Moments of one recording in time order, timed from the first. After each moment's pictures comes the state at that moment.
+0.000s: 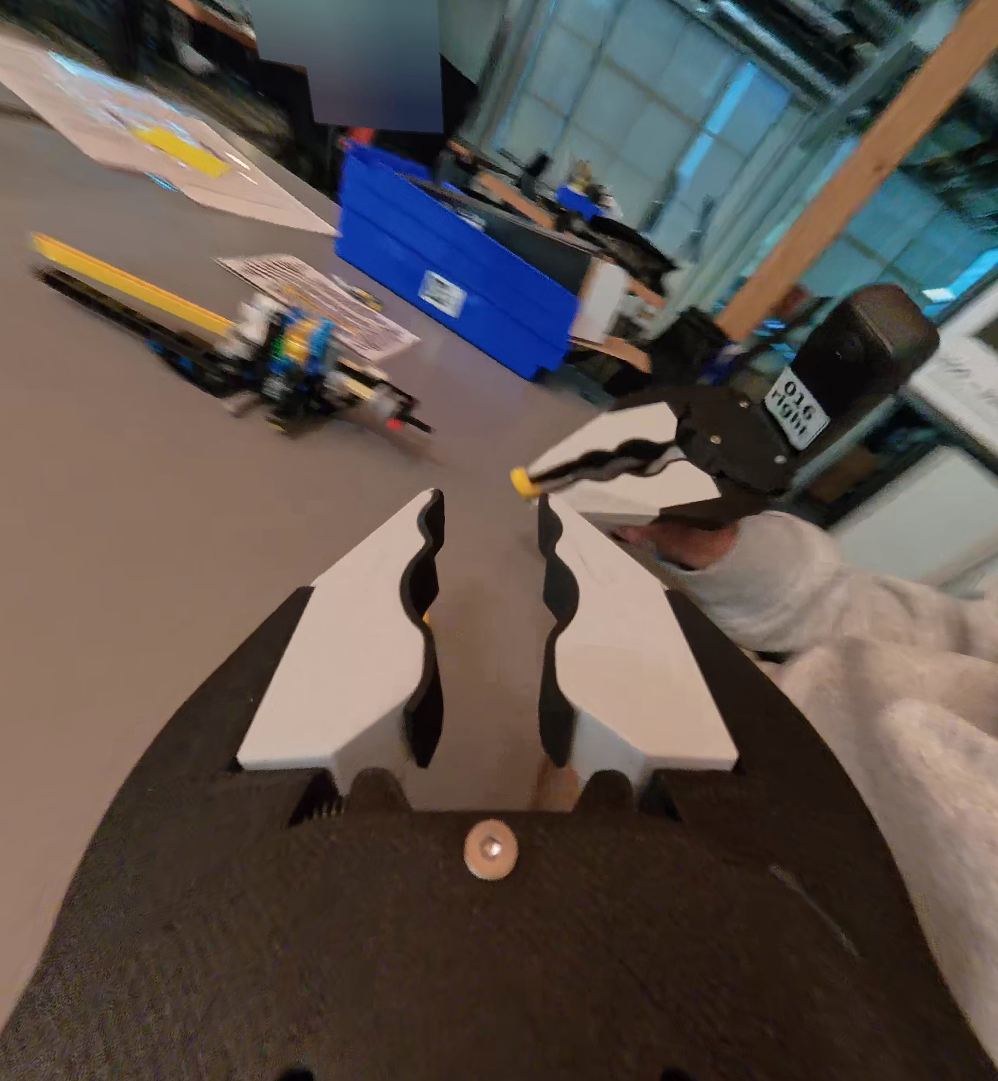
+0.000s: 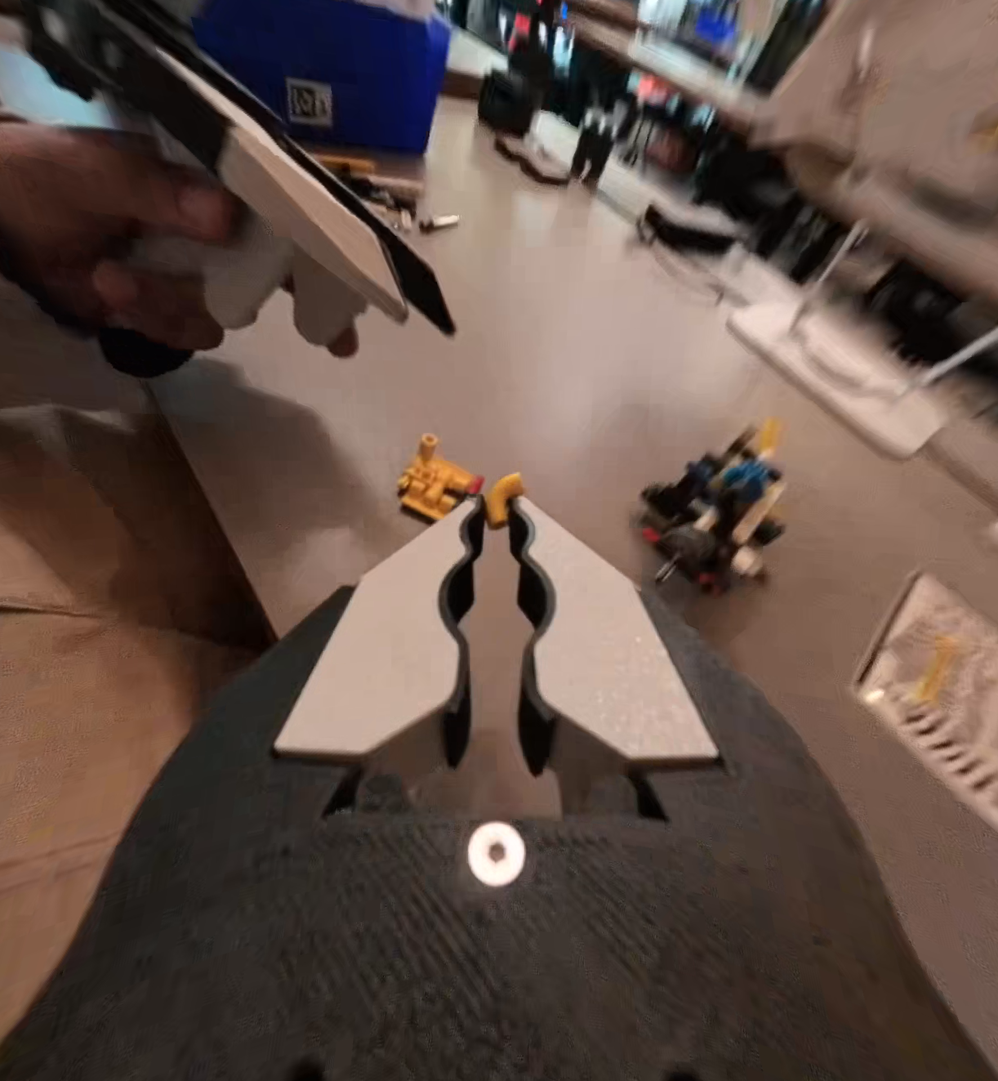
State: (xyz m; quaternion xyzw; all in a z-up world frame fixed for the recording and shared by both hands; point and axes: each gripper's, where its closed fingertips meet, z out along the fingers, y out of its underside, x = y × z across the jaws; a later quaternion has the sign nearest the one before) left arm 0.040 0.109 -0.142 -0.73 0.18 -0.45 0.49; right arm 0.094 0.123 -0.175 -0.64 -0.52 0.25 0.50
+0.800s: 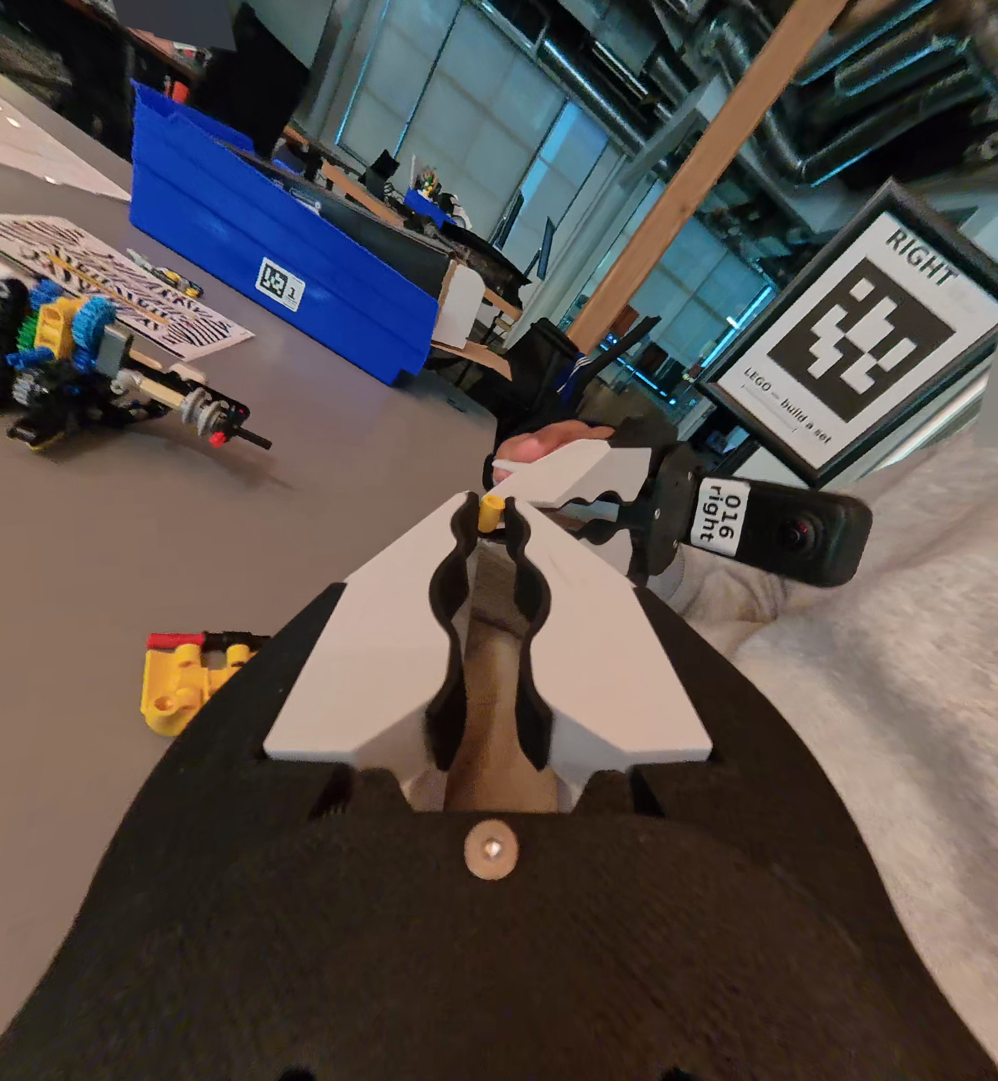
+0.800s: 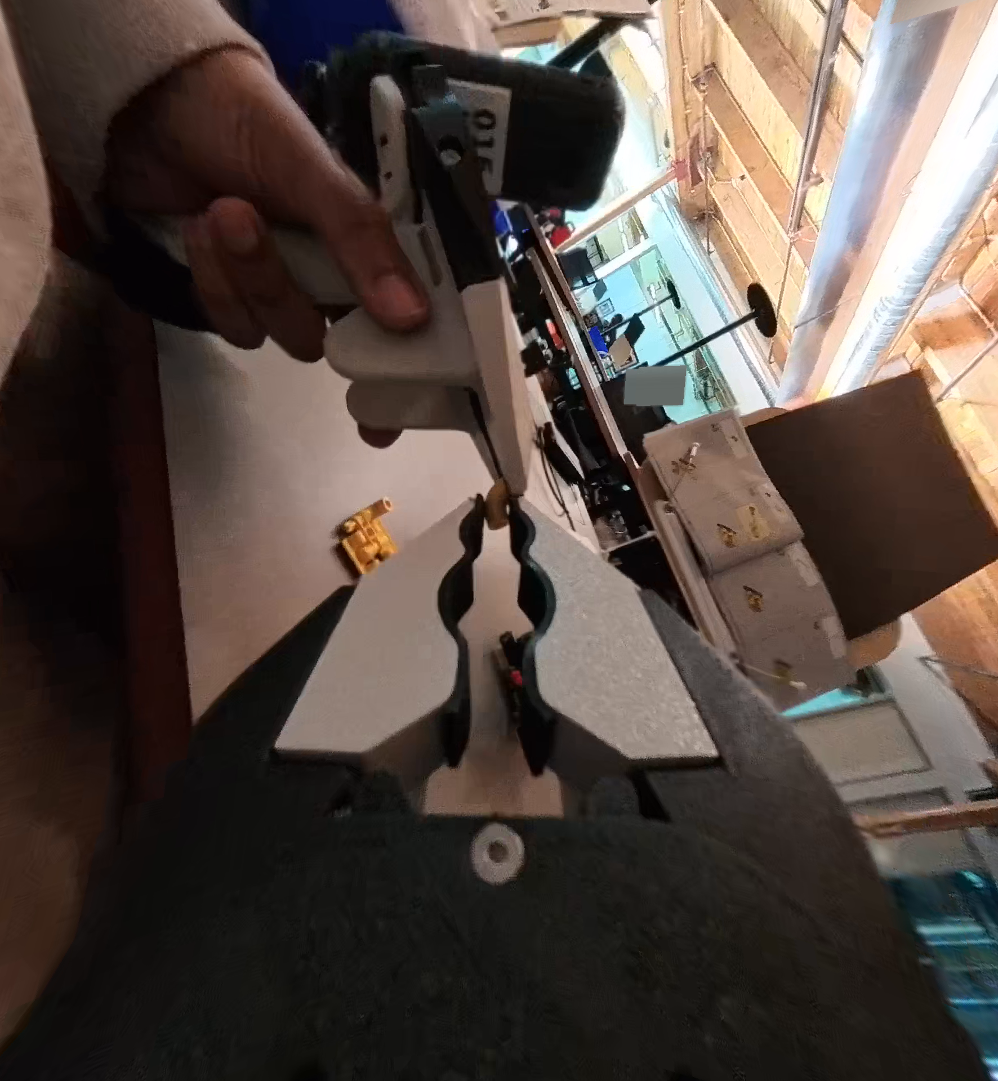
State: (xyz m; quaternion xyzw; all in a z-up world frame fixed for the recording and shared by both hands) left arm 0.085 0.087 -0.126 -0.66 0.21 -0.56 0.45; right arm 0.072 0.088 -0.137 -0.34 -0.66 0.03 0.67
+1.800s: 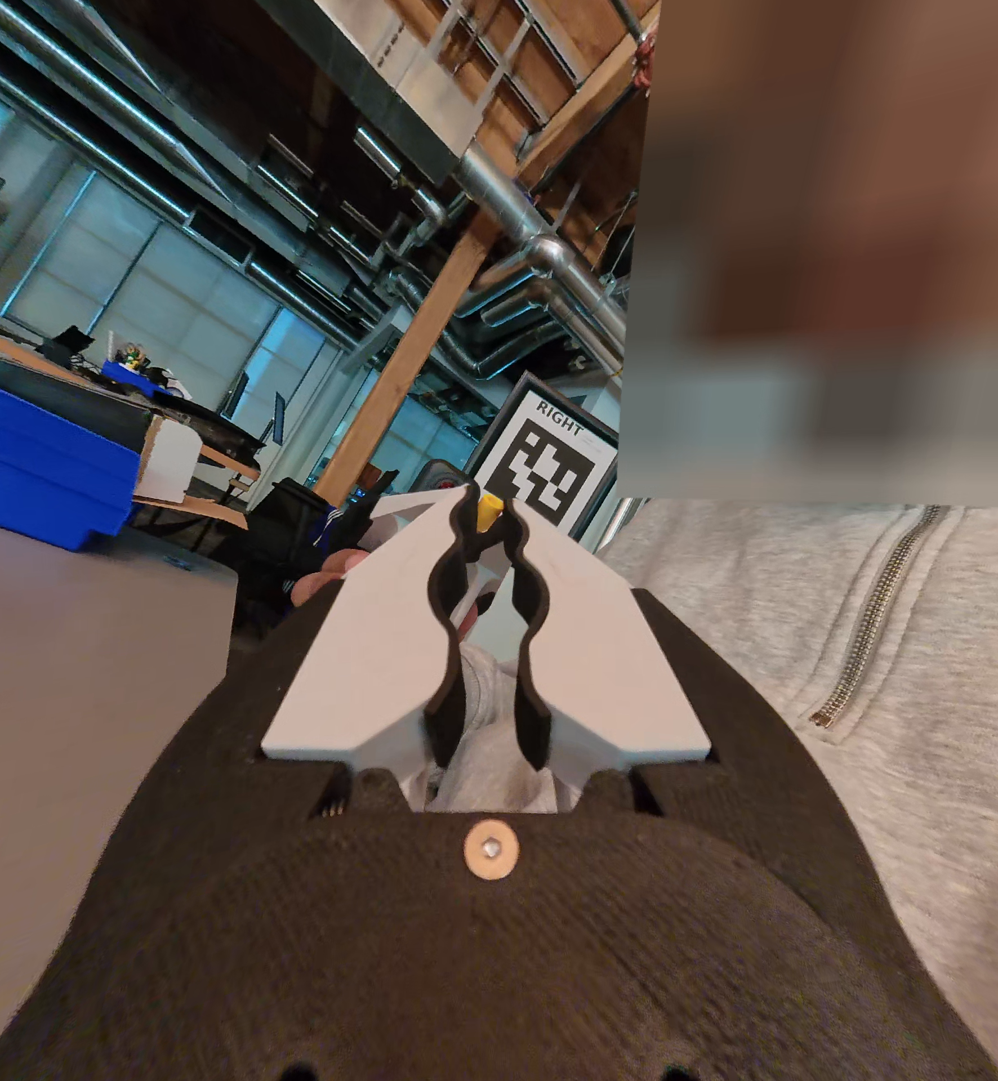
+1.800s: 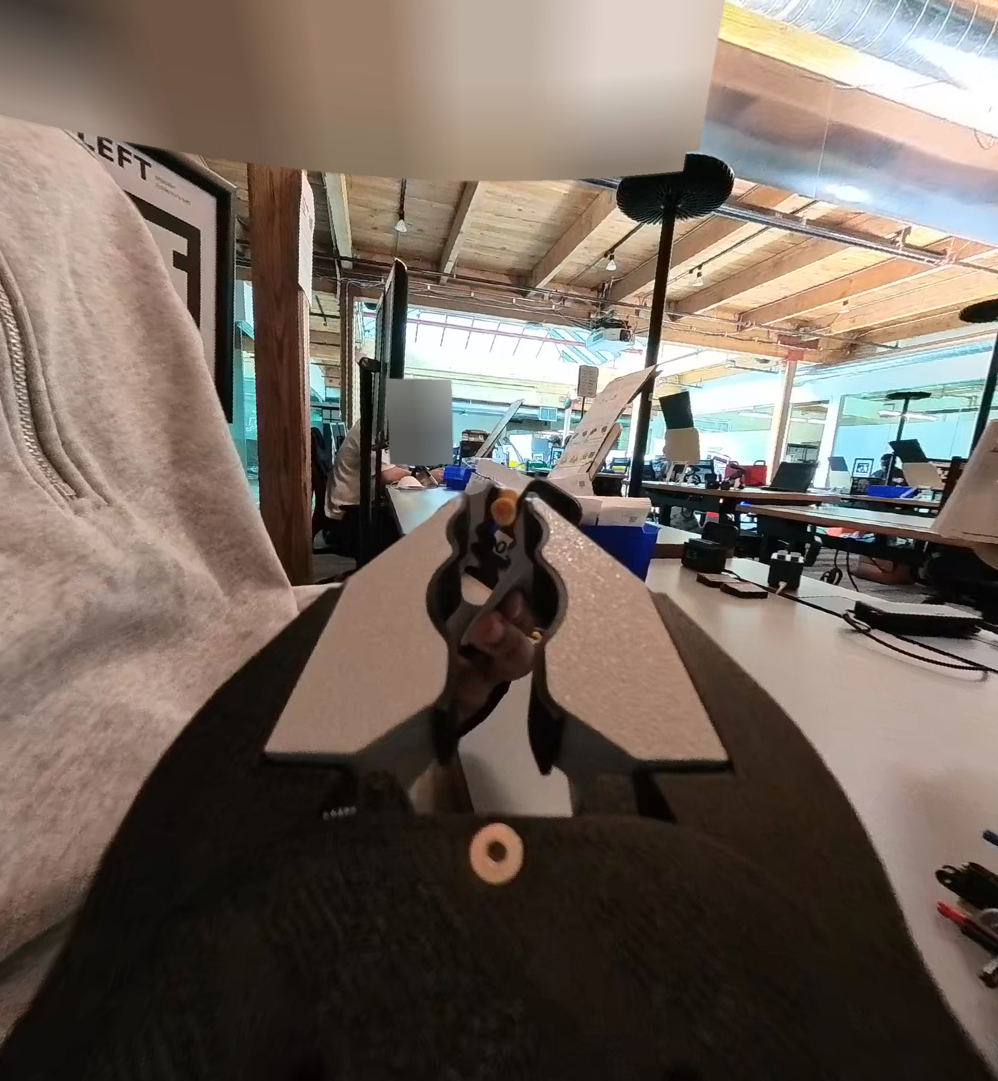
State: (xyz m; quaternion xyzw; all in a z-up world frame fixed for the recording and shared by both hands) left arm 0.090 0.028 -0.050 -0.43 0.20 -0.76 0.45; right arm 0.090 0.028 -0.055 -0.36 -0.41 0.59 0.59
